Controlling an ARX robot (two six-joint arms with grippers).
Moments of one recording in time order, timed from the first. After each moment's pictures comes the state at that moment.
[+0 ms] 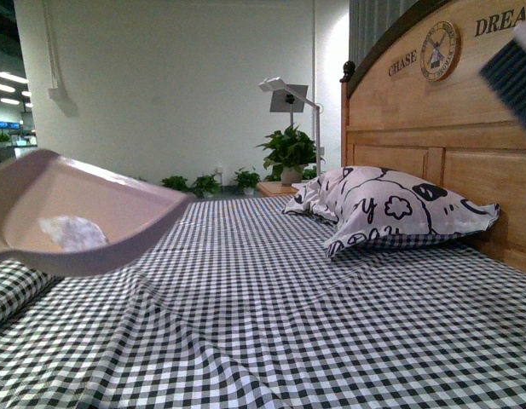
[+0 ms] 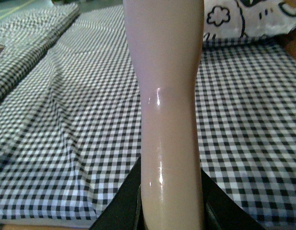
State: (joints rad) left arm 0.16 1.39 0.53 0.71 0.20 0.55; right arm -0.07 0.91 0.68 0.05 -0.43 0.07
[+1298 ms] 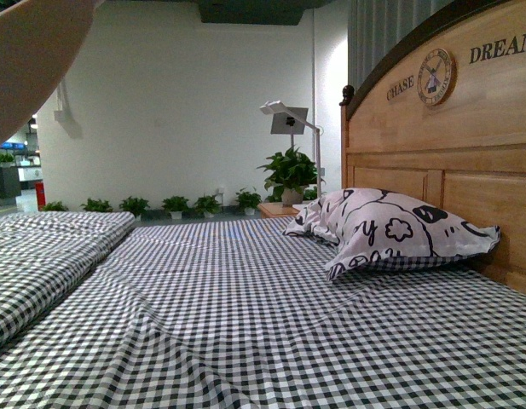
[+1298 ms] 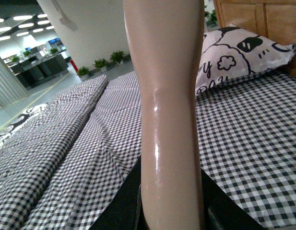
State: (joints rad) left arm 0.01 0.27 0.24 0.13 0.06 0.18; right arm 0.07 0.43 0.66 -0.18 -0.25 0.39
